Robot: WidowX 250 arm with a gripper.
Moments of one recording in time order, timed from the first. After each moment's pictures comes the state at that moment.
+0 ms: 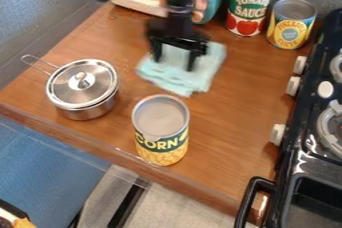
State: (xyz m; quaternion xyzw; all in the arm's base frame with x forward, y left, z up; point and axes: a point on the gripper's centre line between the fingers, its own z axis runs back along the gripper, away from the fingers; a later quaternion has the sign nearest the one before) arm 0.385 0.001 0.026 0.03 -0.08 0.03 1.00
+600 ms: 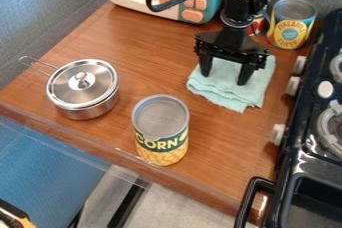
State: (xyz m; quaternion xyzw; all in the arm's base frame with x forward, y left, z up) arm 0.383 -0.066 0.027 0.02 -0.07 0.05 1.00
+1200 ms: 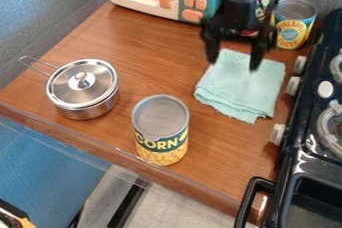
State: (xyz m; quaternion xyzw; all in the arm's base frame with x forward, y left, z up) arm 0.387 -0.061 0.076 -0.02 -0.08 0.05 1.00
